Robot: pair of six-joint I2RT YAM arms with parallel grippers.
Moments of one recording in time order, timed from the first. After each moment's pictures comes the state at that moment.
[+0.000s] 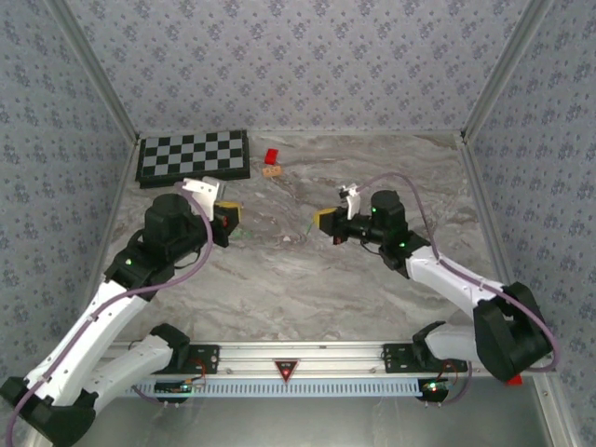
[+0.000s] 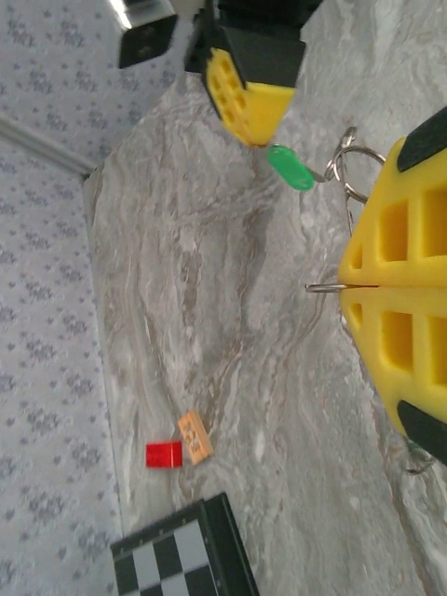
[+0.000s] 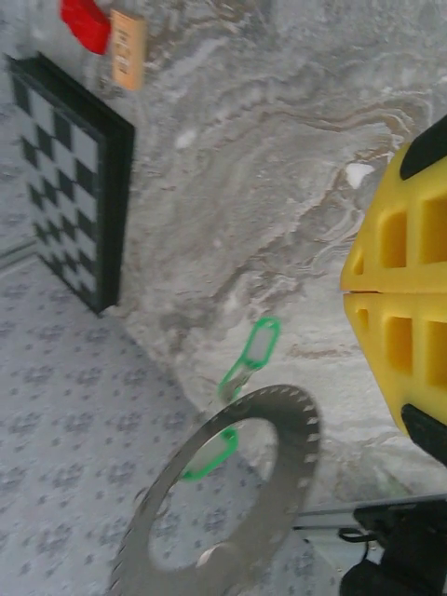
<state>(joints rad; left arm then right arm) -0.56 0.83 0.94 -0.48 0.11 -0.23 0.49 1.23 0.66 0.30 -0.58 0.35</state>
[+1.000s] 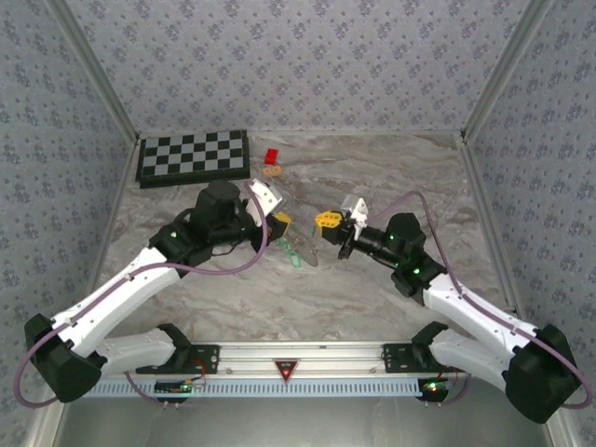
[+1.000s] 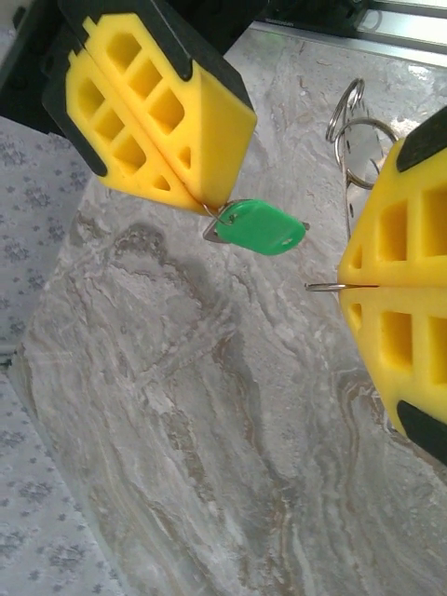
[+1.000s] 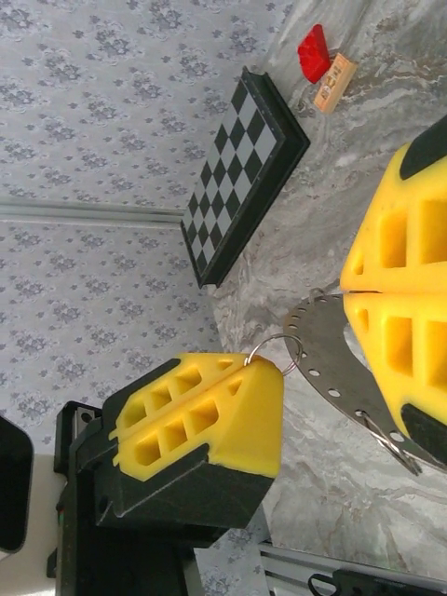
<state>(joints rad) -0.76 1.09 1.05 -0.42 0.30 0.04 0.62 0.97 0.54 0.44 -0.48 0.00</state>
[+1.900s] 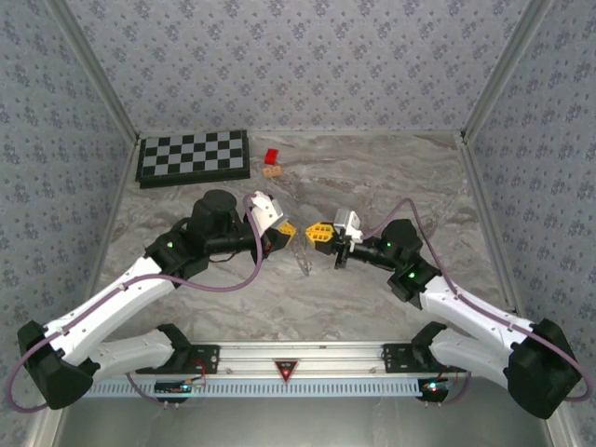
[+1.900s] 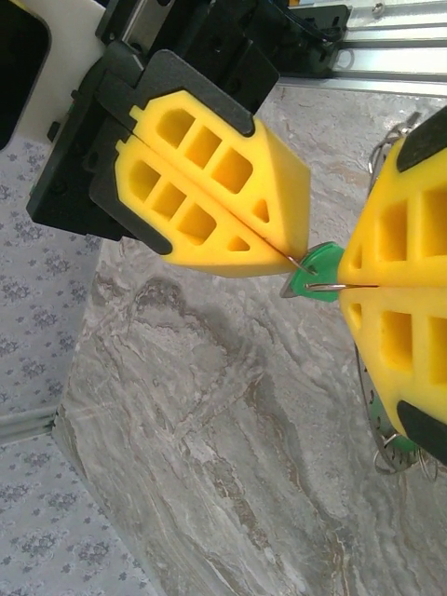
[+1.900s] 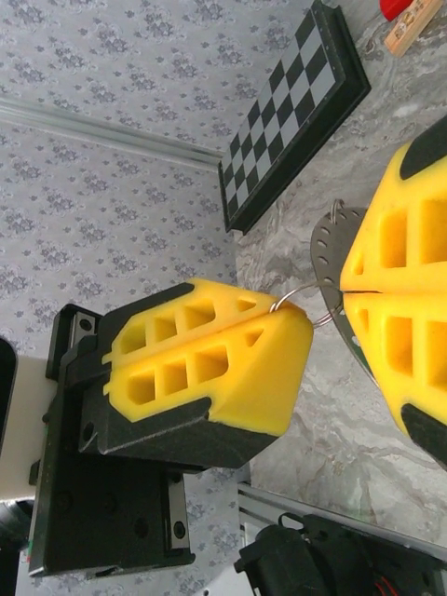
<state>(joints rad) -0.80 1.03 0.99 -0.37 0.38 0.11 0.68 0.99 0.52 0.53 -0.58 -0.09</state>
